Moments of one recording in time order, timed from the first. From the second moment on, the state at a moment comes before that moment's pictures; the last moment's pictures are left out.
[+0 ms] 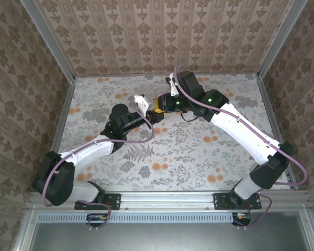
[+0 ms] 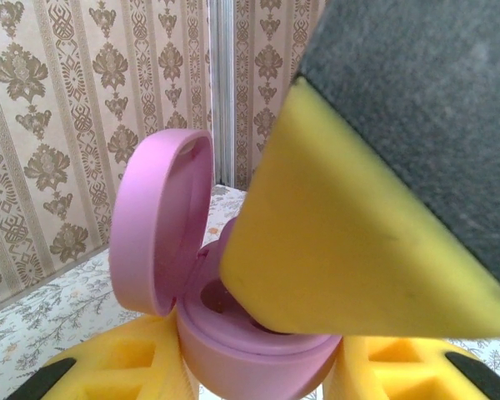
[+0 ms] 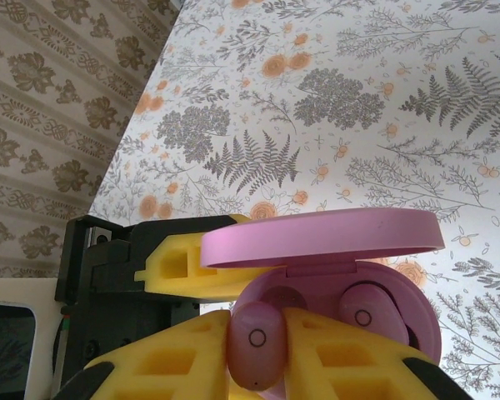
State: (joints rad) left arm -0.65 1.35 0.75 0.63 0.48 -0.03; right arm 0.69 1.57 1.69 -0.79 -0.08 0.53
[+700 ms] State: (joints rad) left arm -0.65 1.35 0.75 0.63 0.47 -0.03; right arm 0.69 1.57 1.69 -0.79 -0.08 0.52
